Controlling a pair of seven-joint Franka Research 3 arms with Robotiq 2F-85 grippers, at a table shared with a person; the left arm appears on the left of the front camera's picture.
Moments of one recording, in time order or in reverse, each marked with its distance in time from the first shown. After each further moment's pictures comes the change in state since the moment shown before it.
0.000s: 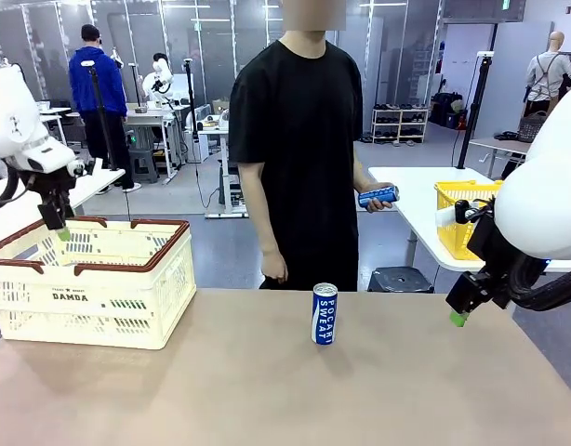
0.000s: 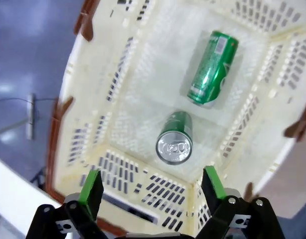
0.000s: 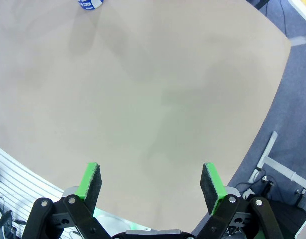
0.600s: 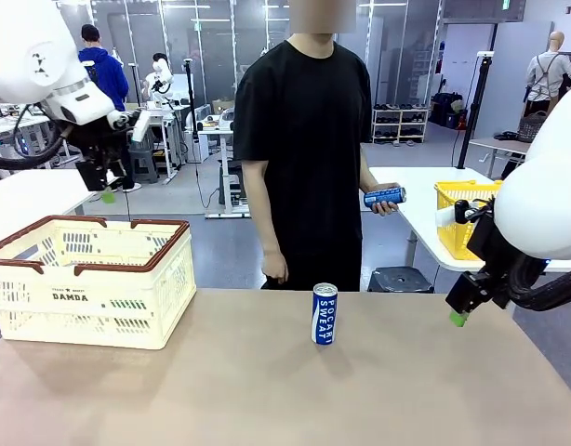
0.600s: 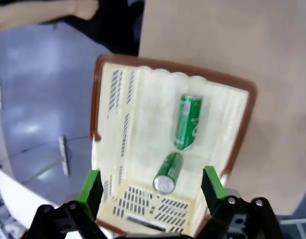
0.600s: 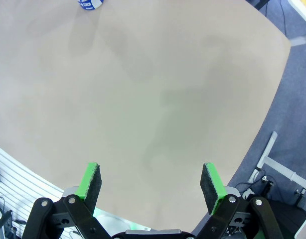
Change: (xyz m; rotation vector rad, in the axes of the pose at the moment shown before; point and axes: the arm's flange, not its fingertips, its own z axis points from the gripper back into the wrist) left arm 0.122 -0.069 0.091 0.053 -0.080 -0.244; right arm 0.000 0.000 0.000 0.000 0.000 0.000
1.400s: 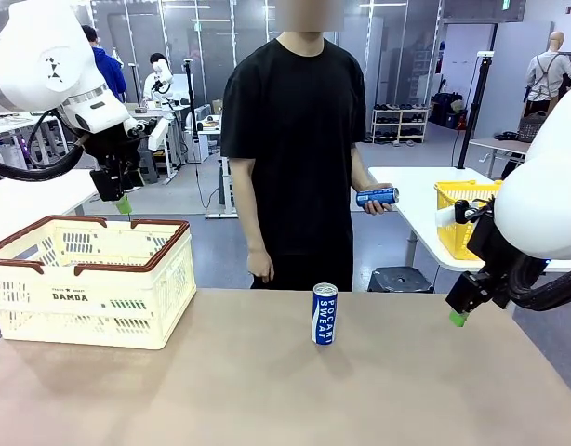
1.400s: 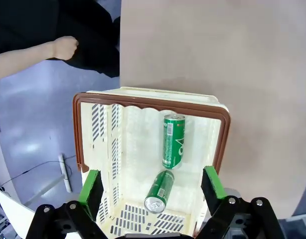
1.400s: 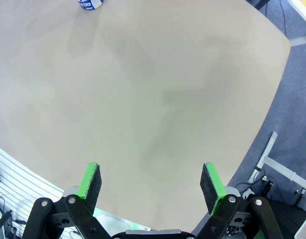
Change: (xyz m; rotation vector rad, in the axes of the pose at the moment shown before) left arm 0.026 -0.020 -0.008 -0.035 -0.037 -0.068; right arm 0.000 0.000 0.000 0.000 0.000 0.000
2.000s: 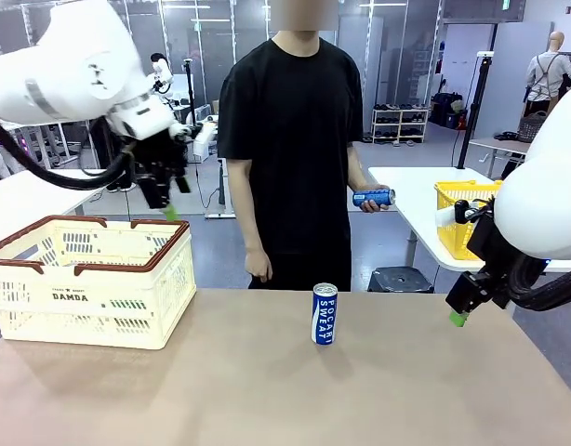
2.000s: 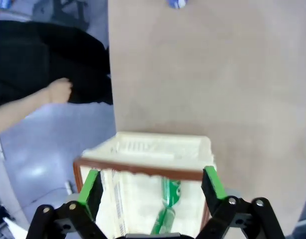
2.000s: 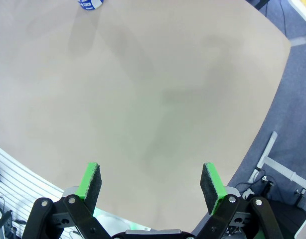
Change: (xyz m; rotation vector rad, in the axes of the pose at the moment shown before) left arm 0.092 -0.018 -0.016 -0.017 -0.088 -0.099; right arm 0.000 0.000 0.000 0.000 0.000 0.000
